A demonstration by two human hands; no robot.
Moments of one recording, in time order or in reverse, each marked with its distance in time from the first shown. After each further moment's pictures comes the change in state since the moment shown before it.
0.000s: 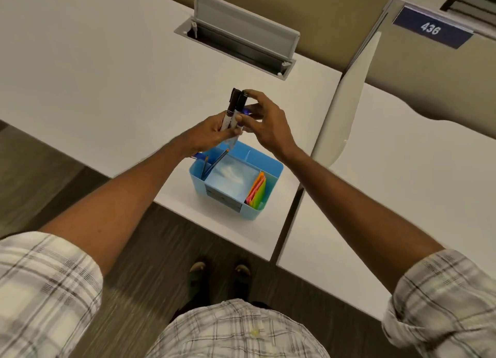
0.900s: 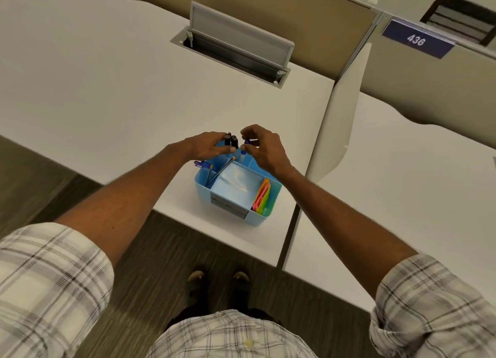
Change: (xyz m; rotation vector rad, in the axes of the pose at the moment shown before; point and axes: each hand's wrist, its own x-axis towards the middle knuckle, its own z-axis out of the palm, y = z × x) left_hand 0.013 -0.033 -0.021 0.407 -0.136 -0.083; right_hand -0.009 0.026 0.030 -0.166 -0.047 0.114
